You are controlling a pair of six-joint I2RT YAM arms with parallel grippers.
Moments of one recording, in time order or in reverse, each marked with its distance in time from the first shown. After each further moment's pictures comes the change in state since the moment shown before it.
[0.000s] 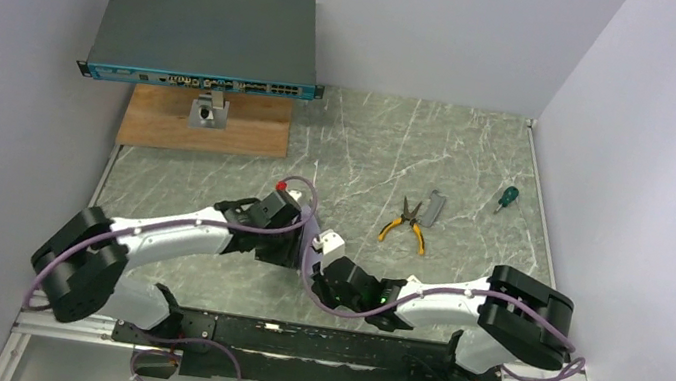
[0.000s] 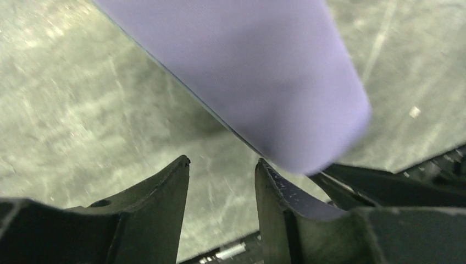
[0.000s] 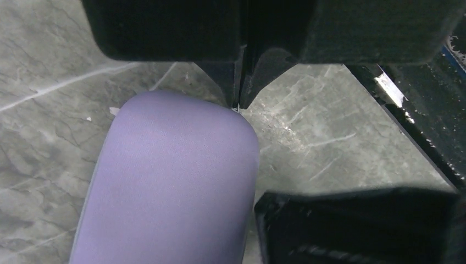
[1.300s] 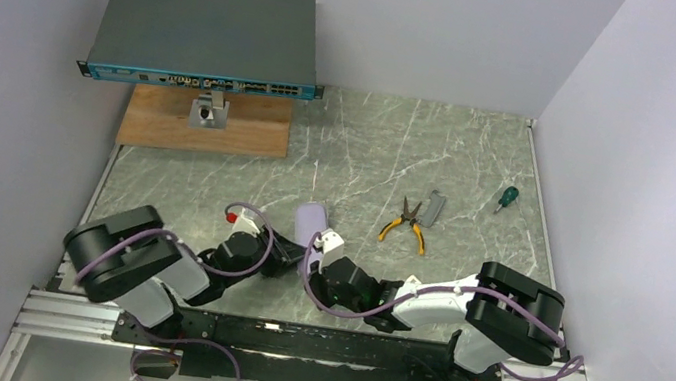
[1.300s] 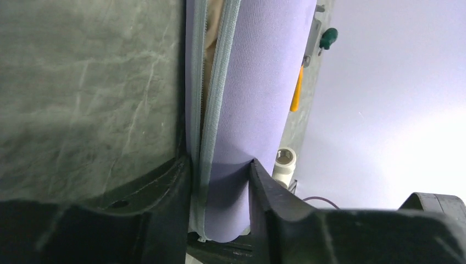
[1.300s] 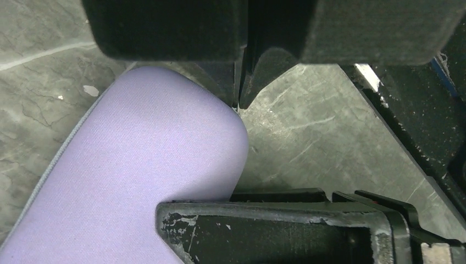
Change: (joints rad) left arm -0.043 0.085 -0.629 1.366 -0.115 -0.766; right arm -0.002 0.058 -0.023 0.159 -0.043 0.043
